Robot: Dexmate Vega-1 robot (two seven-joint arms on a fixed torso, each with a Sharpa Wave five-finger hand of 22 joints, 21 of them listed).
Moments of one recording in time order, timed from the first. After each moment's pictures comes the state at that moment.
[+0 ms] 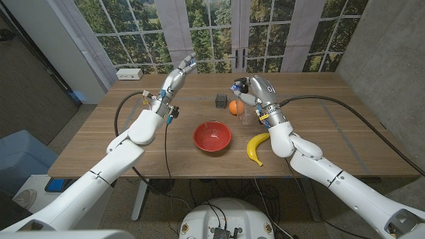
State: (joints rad) left arm 1.02 0.66 0.31 -1.85 -0.13 -0.29 0.22; left_hand 0.04 0.09 0.69 0.04 0.20 0.00 -0.10 0.18 0.17 -0.08 -0.09 0.19 0.17 -0.05 -0.04 0.18 0.17 0.03 0.01 0.20 0.17; right arm -0.91 -0.60 -0.60 -1.77 -0.63 0.09 -0.65; right_hand 1.07 0.03 0.37 -0.16 0.18 0.98 -0.08 0.56 0.22 1.16 -0.15 0.37 0.75 1.08 -0.05 0.49 1.15 0.51 -0.05 1.20 0.18
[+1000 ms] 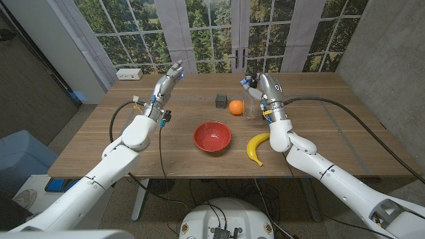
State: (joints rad) left arm 1.06 0.66 0.28 -1.80 -0.27 -0.28 0.23; left_hand 0.04 0.09 0.69 0.03 0.20 0.00 -0.10 0.18 0.17 -0.08 -0.09 0.19 0.17 -0.04 -0.03 0.18 0.17 0.03 0.01 0.20 0.17; right arm -0.83 -0.53 -0.61 -1.60 -0.57 0.07 -0.77; right_hand 1.07 0.03 0.37 -0.15 0.18 0.98 -0.08 0.56 0.22 1.16 -0.15 0.36 0.76 1.08 -0.05 0.48 1.16 0.51 -0.05 1.21 0.18
